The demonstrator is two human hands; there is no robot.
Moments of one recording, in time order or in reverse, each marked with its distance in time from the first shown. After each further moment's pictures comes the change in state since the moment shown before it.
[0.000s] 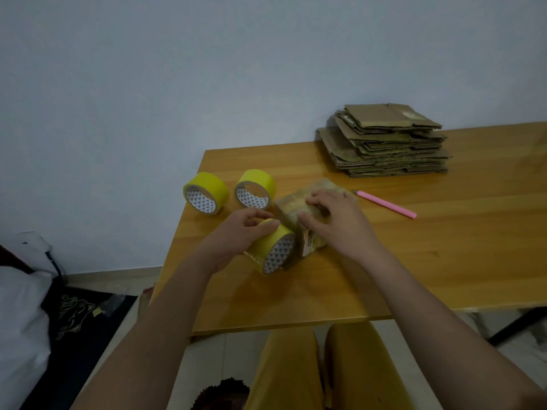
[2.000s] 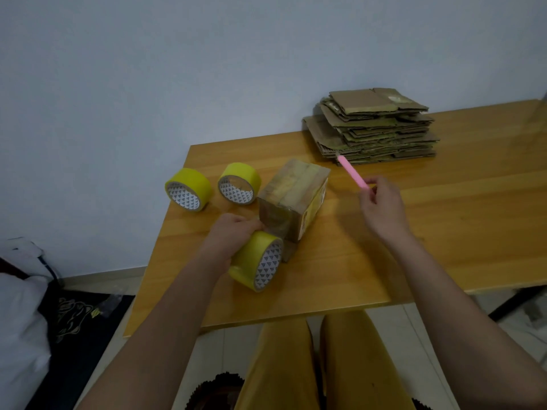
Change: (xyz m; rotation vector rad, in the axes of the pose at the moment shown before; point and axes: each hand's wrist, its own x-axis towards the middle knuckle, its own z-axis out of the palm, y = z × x) left_hand 0.003 0.012 0.034 -0.055 0.262 -0.217; right_hand -0.008 0.072 -0.025 0.218 0.300 0.364
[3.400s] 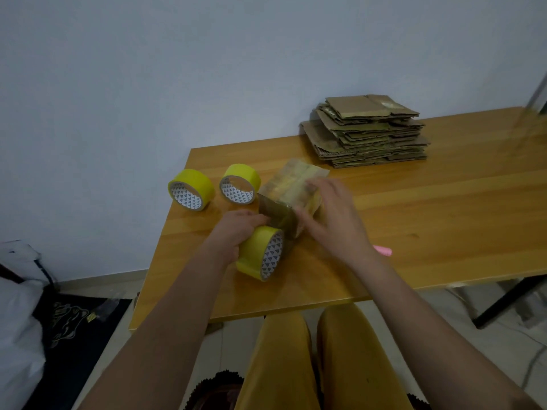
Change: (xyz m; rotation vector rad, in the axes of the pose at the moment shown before) left_hand 0.014 -0.002 0.004 -0.096 -0.072 -0.081; right_hand -0.056 -0.053 0.022 -0.066 -0.074 -0.430
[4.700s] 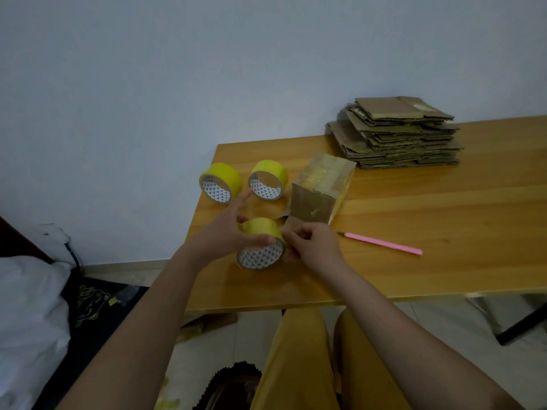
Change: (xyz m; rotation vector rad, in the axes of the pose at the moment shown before) left_hand -0.035 -0.023 -0.076 0.449 -0.119 0.369; right_hand -0.019 -0.060 0.059 0.496 -0.268 0.475
